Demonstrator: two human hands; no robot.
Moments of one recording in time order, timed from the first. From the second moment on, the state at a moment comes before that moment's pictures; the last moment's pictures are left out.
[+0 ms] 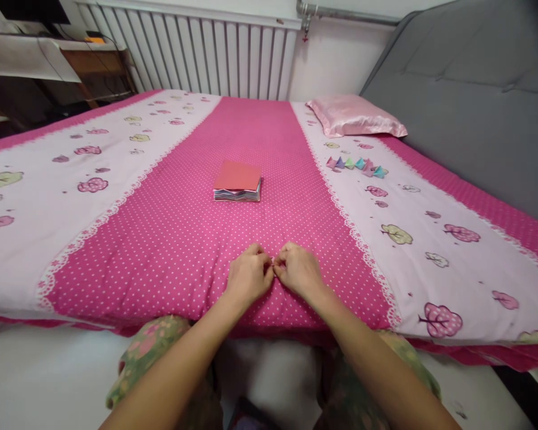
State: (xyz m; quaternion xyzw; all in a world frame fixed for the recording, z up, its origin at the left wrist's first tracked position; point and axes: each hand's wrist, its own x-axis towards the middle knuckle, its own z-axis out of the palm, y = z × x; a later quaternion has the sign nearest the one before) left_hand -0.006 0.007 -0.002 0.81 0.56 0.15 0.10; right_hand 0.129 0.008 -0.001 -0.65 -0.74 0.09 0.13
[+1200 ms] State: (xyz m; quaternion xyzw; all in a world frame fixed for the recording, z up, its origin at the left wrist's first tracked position) left_hand 0.016 -0.001 0.012 0.84 0.54 0.07 -0.01; right_hand 0.119 -0.009 0.015 -0.66 -0.75 0.01 0.02
